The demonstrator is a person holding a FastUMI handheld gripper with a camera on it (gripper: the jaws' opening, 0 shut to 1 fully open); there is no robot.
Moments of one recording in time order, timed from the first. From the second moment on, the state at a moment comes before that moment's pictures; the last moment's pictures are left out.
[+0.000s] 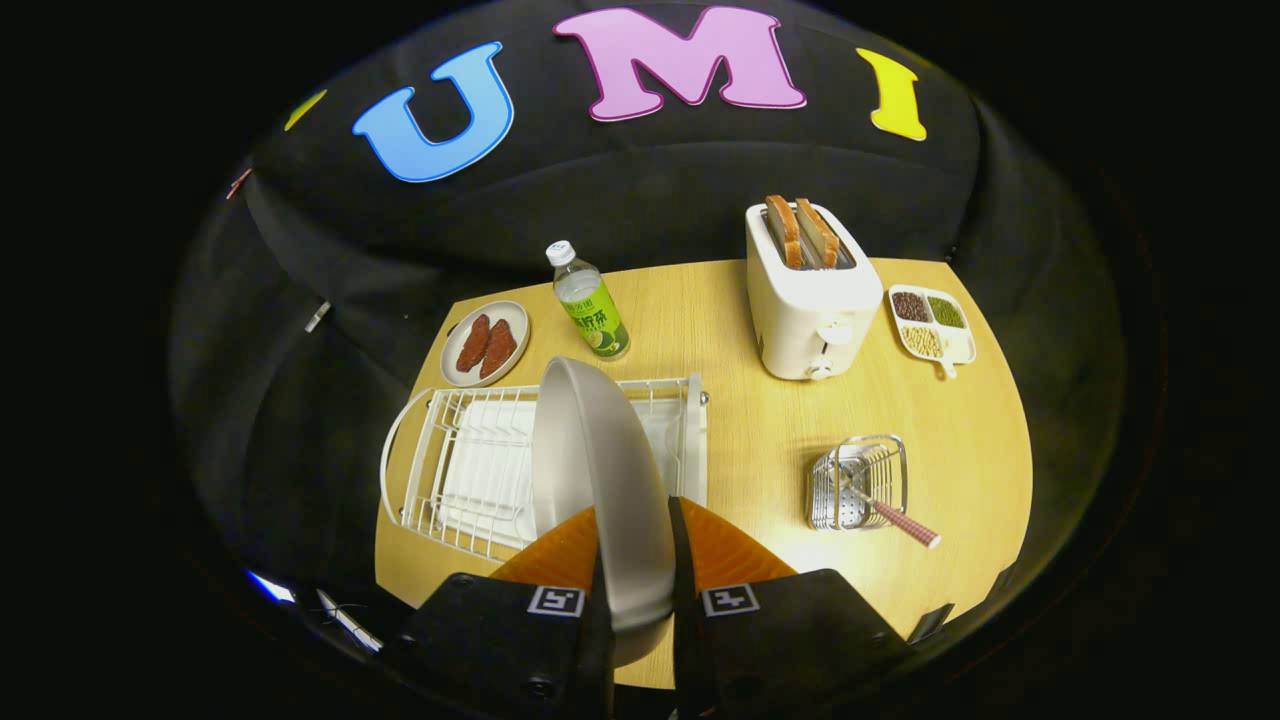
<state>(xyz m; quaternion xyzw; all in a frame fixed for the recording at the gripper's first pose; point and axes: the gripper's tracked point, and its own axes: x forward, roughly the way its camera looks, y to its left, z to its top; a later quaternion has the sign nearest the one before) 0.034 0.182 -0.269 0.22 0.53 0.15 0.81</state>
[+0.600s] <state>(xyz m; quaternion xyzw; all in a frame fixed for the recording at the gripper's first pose) -0.143 0.146 -0.320 0.36 0.58 0.18 0.71</state>
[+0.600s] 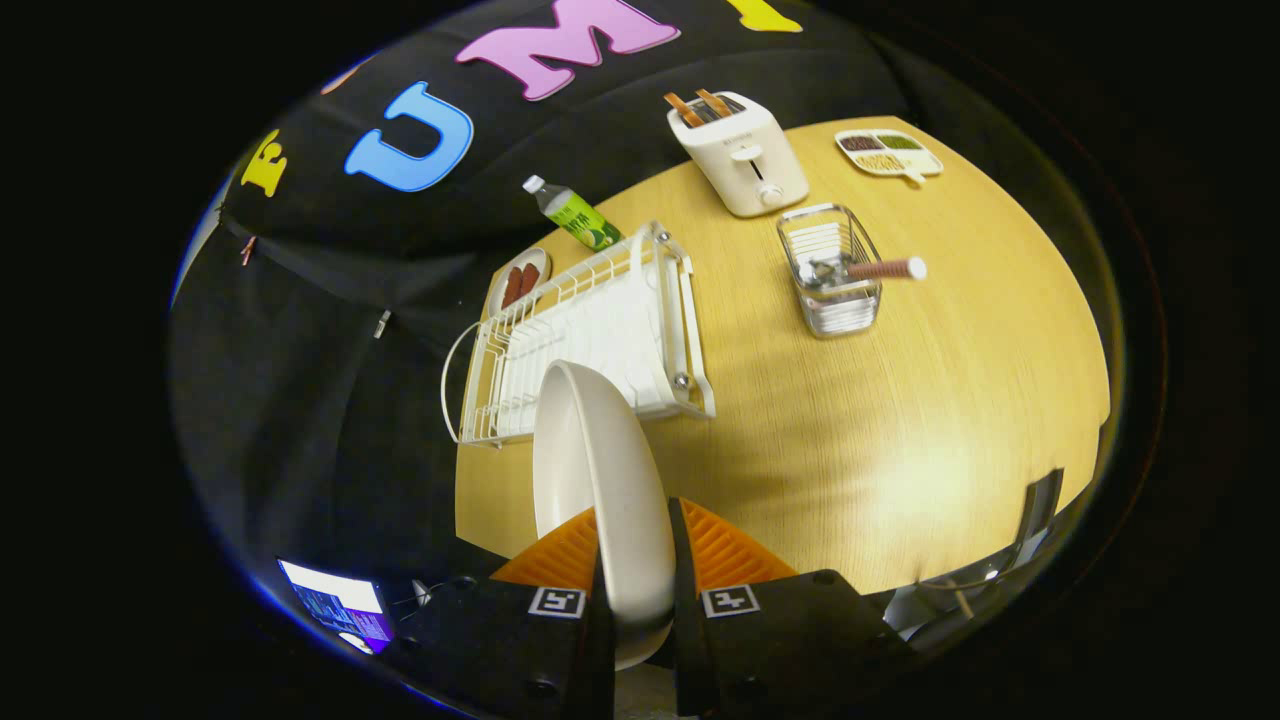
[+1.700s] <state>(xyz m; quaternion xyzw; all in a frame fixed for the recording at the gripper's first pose) -0.168 0.116 -0.460 0.37 0.62 0.10 0.68</state>
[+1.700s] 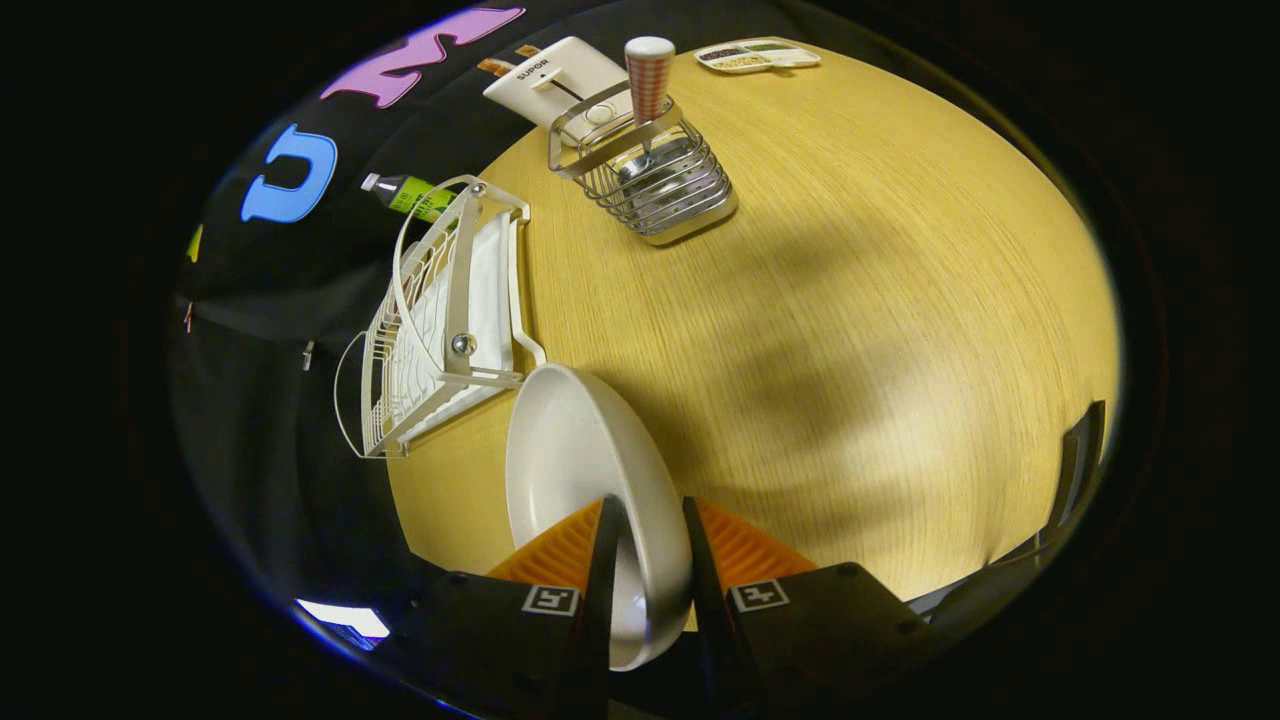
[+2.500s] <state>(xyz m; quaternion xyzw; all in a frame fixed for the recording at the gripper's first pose) -0.075 0.012 -0.370 0.18 0.45 0.10 0.87</state>
